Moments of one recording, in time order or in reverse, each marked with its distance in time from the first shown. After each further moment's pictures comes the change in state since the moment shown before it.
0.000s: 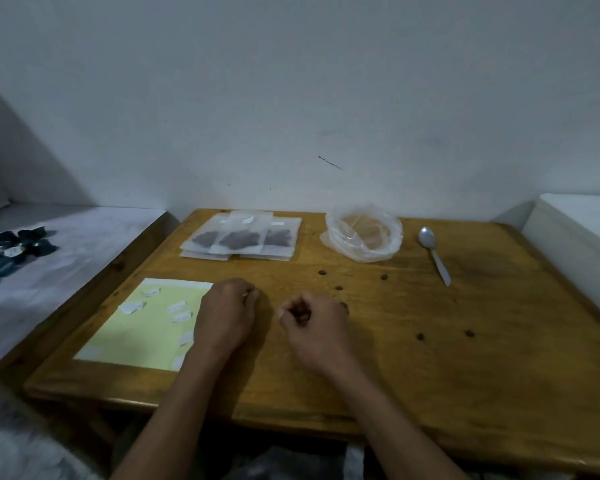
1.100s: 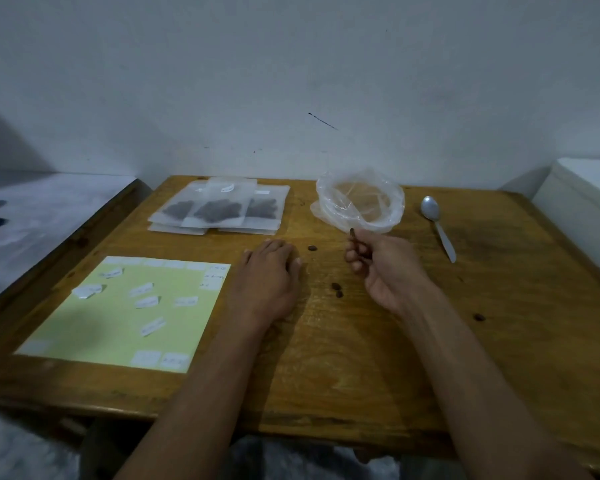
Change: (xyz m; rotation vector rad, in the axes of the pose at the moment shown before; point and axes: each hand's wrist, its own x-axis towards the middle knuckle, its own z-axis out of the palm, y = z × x) left_hand 0.027 0.052 0.057 0.096 -0.228 0.100; right_hand 0.067 0.043 -0.086 0.873 0.071 0.437
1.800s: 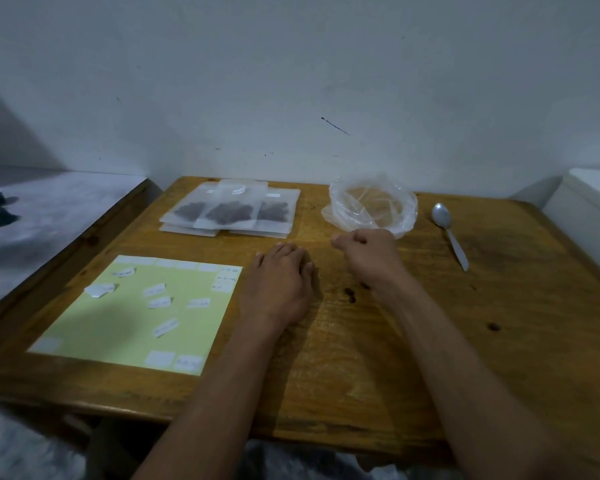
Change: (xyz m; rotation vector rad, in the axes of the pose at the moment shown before) left_hand -0.004 0.004 -0.006 0.000 0.000 0.007; right_hand 0.028 0.011 0.030 -0.682 0.112 -0.249
